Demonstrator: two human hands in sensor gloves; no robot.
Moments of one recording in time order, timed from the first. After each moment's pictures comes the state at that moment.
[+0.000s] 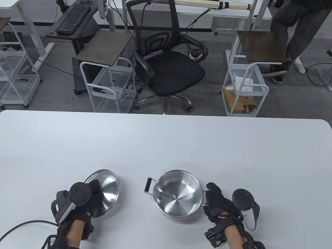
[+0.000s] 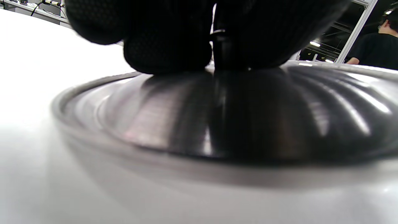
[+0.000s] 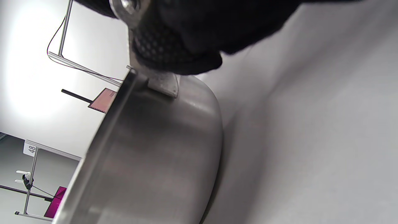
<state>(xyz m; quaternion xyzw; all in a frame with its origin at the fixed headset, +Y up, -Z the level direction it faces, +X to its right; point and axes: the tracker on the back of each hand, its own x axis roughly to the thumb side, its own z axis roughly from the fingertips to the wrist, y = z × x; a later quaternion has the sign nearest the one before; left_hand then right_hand) -0.295 -0.764 -0.302 -0.01 0.07 0.15 0.99 0.227 -0.782 -0.314 -0.02 0.11 0.85 0.52</state>
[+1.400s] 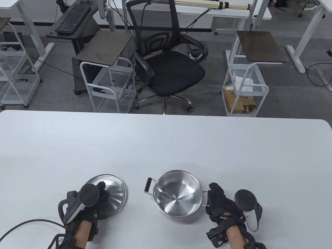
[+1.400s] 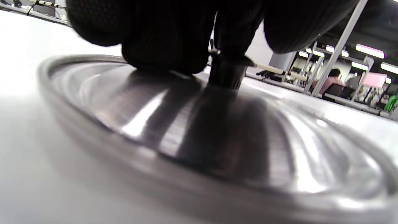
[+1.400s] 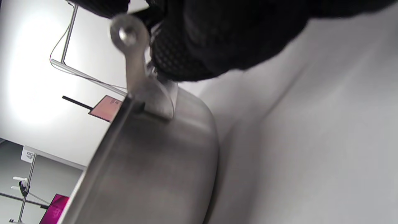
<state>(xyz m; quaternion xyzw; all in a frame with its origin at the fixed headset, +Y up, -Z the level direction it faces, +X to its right) -0.278 -0.771 -0.300 -0.02 0.08 0.15 0.99 0.240 -0.776 -0.310 -0.04 0.08 0.86 0.51</state>
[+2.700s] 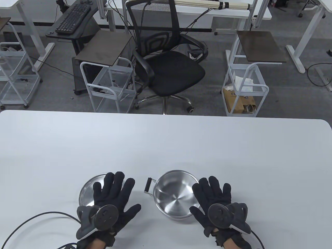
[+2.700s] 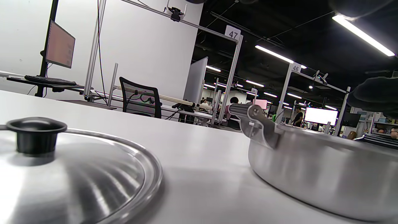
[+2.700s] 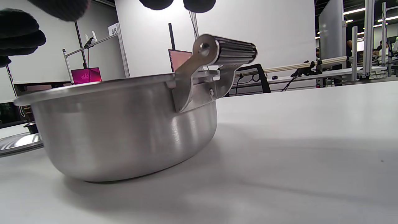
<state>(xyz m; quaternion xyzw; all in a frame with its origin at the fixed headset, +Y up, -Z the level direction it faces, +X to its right) -0.197 -0.722 -0.252 0.10 -0.13 0.12 0.98 0.179 -0.723 -0.280 0.21 -0.04 0.97 0.11</state>
